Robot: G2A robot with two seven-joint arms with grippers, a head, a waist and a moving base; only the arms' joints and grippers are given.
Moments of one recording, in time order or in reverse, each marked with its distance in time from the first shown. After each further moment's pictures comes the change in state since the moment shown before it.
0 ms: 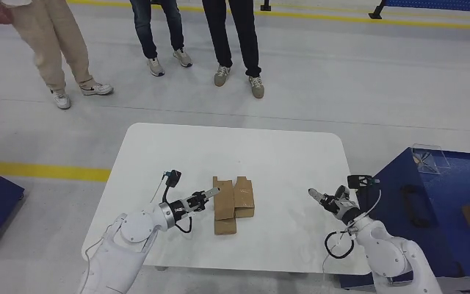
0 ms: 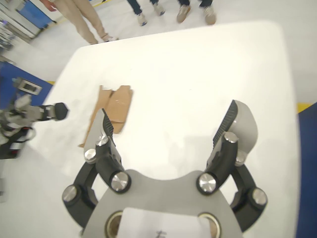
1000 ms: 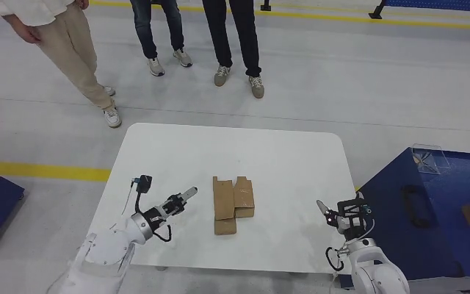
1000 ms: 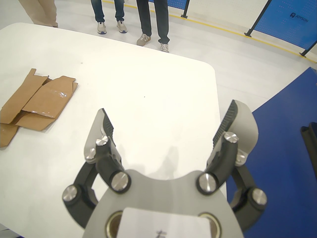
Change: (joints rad) left arm 0.202 0.036 -0.206 -0.275 -0.013 0.100 -0.009; right arm -0.236 -0.005 -0.064 -0.042 -0.753 0.129 -0.650
